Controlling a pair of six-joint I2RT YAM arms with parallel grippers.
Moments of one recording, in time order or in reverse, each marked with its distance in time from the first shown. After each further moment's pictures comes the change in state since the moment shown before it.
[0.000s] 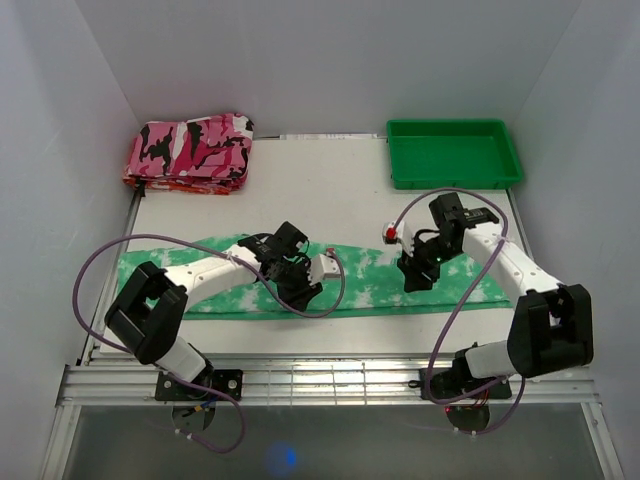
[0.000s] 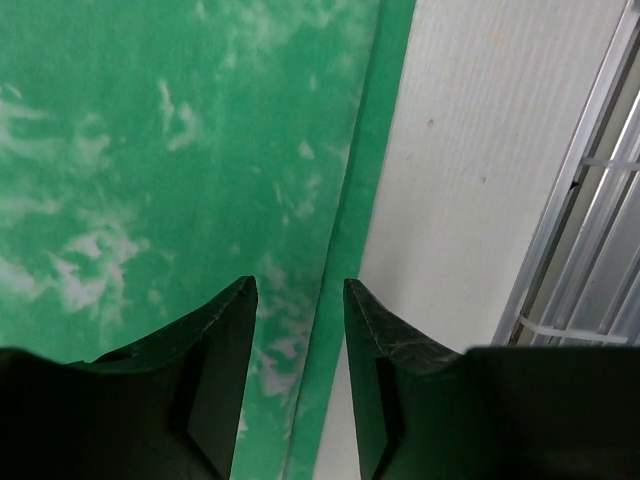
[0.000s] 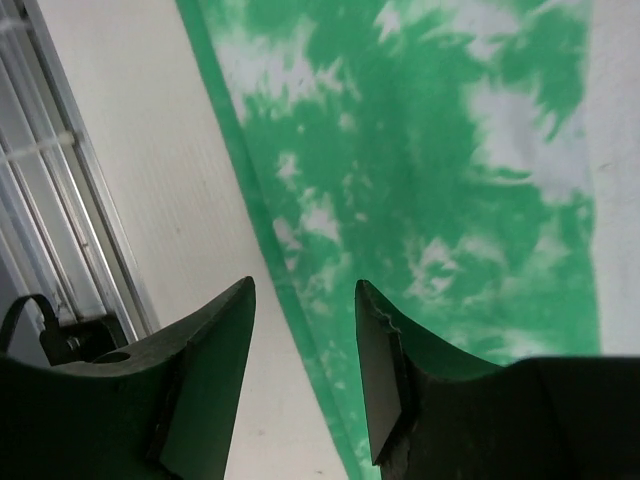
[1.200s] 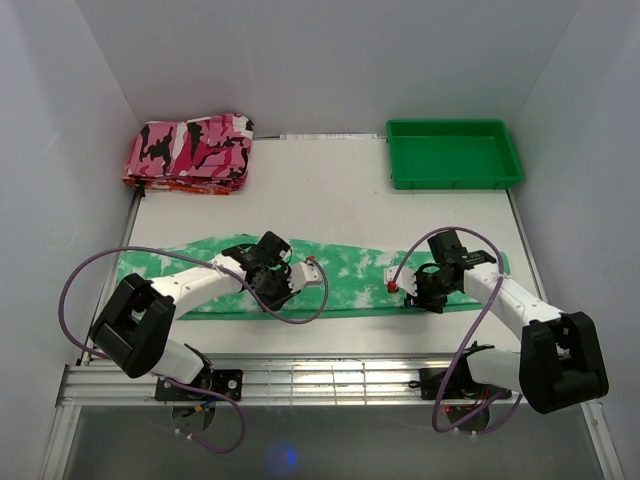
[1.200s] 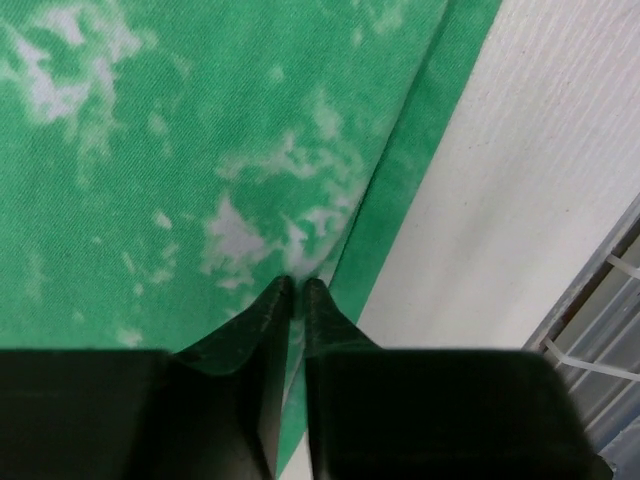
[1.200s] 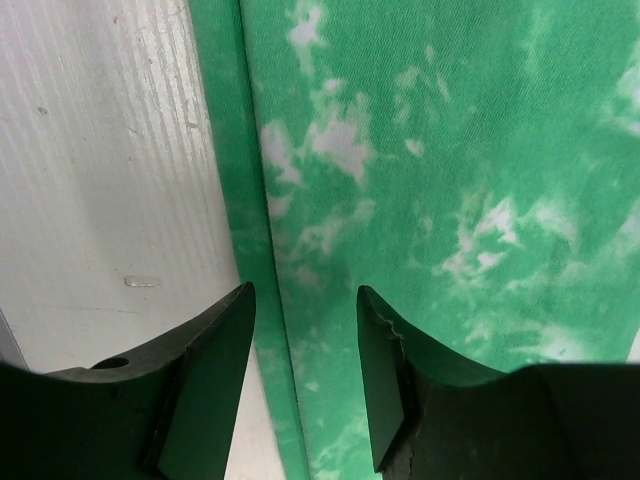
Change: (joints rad) left arm 0.068 -0.102 -0.159 -0.027 -0.177 0.017; right arm 0.047 -0.221 -0.446 0.289 0.261 -0.300
